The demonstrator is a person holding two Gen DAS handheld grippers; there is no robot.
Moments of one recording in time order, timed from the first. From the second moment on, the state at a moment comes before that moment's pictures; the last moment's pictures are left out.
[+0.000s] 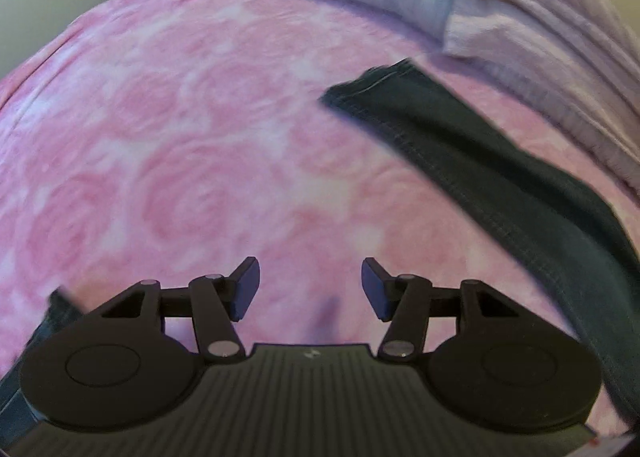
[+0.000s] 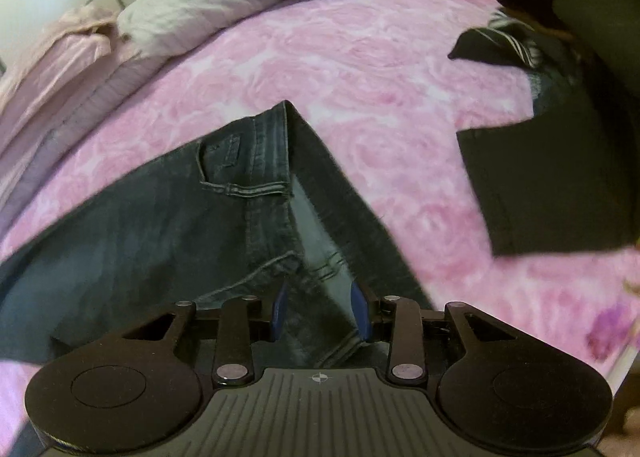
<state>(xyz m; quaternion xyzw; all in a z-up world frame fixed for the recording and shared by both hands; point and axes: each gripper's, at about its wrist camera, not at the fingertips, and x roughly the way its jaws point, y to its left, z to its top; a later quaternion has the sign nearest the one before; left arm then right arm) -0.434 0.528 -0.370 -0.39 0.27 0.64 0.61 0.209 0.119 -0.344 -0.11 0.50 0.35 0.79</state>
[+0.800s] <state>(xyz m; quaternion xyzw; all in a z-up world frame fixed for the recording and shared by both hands) -0.335 0.822 -0.419 -0.26 0.37 0.54 0.71 0.170 0.157 -0.365 -0.14 0.51 0.23 0.82</state>
